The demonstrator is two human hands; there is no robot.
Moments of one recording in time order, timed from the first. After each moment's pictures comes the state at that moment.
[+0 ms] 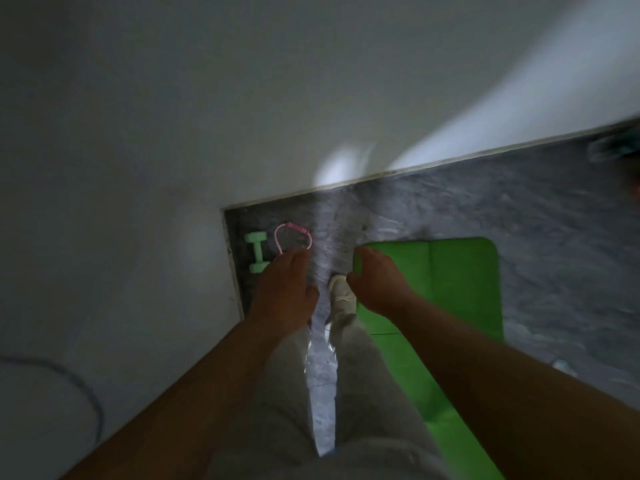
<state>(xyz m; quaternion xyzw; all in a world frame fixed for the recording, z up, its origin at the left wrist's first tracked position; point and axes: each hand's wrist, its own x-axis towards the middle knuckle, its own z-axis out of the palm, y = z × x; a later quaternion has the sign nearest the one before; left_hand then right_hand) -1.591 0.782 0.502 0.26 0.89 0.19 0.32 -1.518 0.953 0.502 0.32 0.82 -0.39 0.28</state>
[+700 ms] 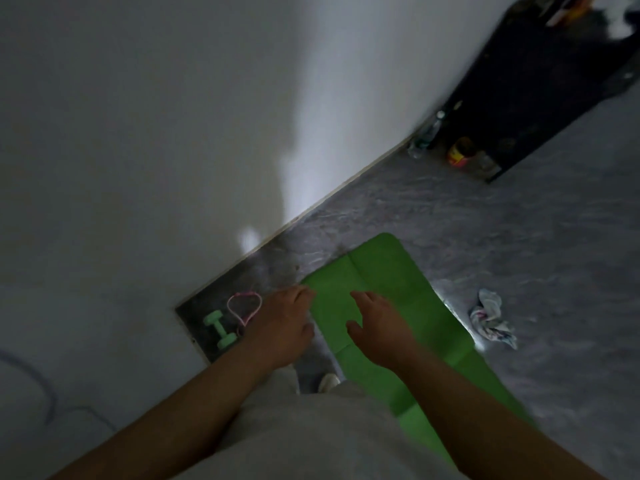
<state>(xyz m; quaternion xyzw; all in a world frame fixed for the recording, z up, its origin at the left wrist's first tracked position) -1.491 0.780 0.680 0.62 0.74 0.10 0.24 -1.310 0.882 0.693 0.45 0.83 -0.30 0.15</state>
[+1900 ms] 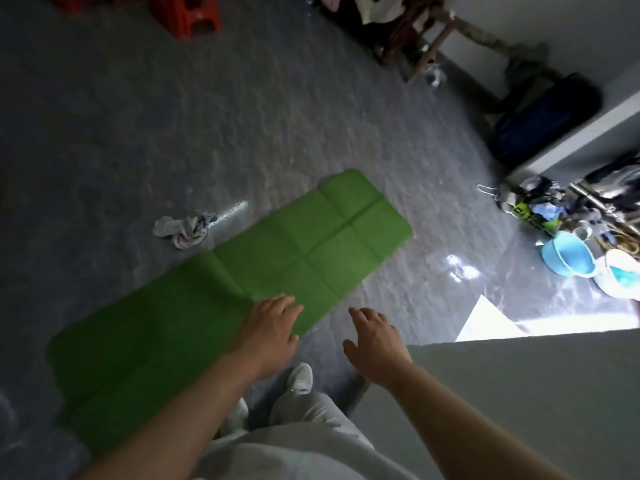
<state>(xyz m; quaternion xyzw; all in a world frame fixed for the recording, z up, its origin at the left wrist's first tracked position) -1.042 0.788 0.670 0.96 0.01 -0.14 0.25 -0.972 0.583 0.725 0.94 0.19 -0.28 -0.01</state>
